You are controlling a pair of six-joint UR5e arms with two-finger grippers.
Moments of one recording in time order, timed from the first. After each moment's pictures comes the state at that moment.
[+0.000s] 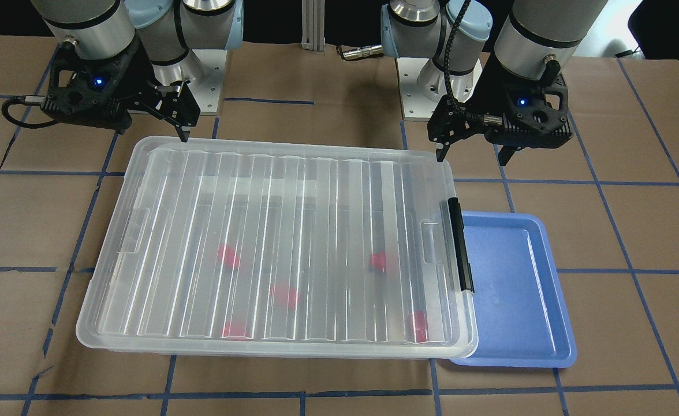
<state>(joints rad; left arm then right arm) -1.57 -1.61 -1.50 -1.57 1.55 0.03 1.61 -1.56 1.52 -1.46 -1.58 0.17</state>
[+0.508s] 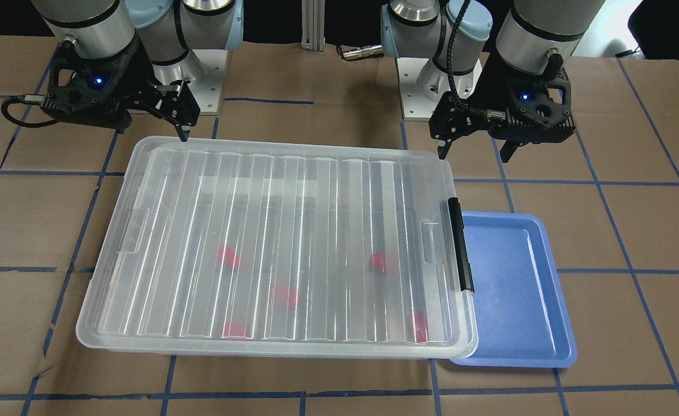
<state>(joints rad) -1.57 -1.60 -1.50 -1.57 1.55 0.02 1.61 -1.56 1.52 -1.46 -1.58 0.17</state>
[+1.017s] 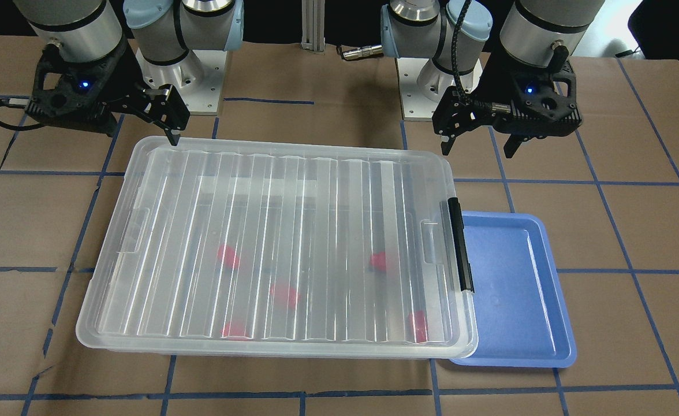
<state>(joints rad) -1.57 -1.59 -1.49 -1.59 1.56 0.03 1.55 -1.56 1.52 -1.48 -1.58 0.12</state>
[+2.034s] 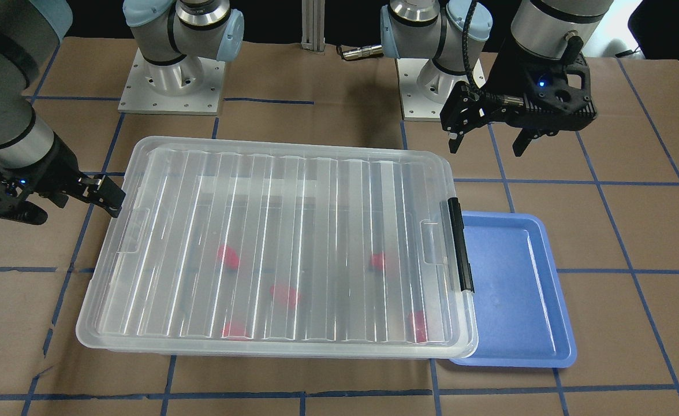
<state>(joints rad) -1.56 -1.59 -1.47 -1.59 1.56 0.04 1.36 -1.47 1.78 -1.85 -1.58 -0.03</state>
